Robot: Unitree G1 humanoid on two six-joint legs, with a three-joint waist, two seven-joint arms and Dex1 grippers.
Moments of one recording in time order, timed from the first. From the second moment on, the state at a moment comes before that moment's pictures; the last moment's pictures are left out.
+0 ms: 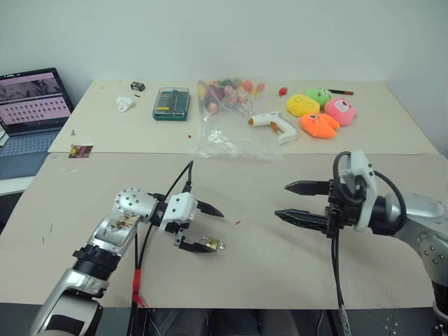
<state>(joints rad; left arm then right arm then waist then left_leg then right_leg) -0.47 0.58 -0.29 0.17 -0.23 -0.09 -1.44 -0.22 -0.84 -0.23 -0.54 0.84 0.87 0.88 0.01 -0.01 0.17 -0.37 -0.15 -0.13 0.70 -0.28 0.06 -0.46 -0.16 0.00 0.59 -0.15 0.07</state>
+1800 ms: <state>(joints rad) -0.48 0.55 -0.32 0.34 -0.01 -0.46 -1.25 -0.23 -0.89 -0.22 -0.48 0.79 0.88 0.85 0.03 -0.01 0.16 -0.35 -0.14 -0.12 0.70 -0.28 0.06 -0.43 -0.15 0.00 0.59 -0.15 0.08</state>
